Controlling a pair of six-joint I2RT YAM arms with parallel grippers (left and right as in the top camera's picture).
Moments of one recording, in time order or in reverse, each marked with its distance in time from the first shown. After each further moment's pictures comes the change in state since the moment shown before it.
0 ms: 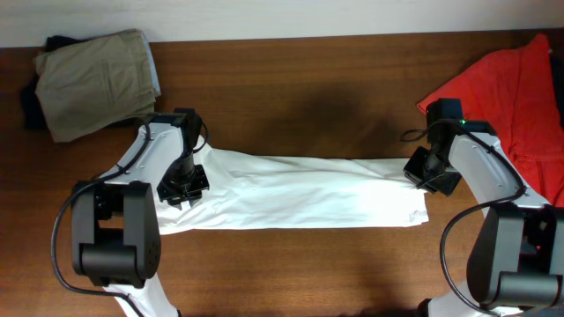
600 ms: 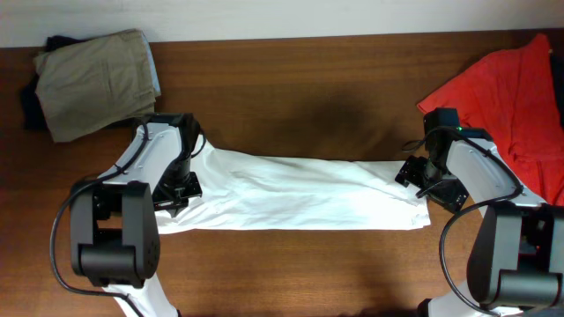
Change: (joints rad) left arm 0.011 -0.003 0.000 -0.106 -0.108 -0.016; right arm -0.002 0.000 -0.061 0.005 0.062 0.003
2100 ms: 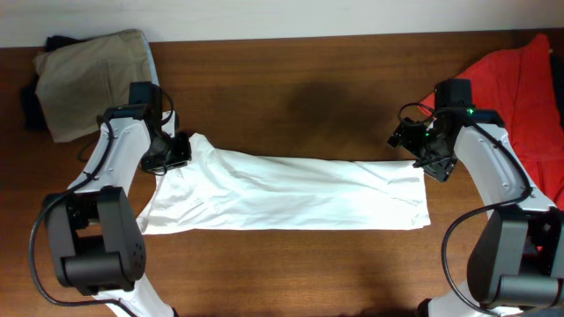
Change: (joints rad) left arm 0.143 -0.031 0.069 0.401 0.322 0.346; right arm -0.003 0.000 0.162 0.088 -0.276 0.001
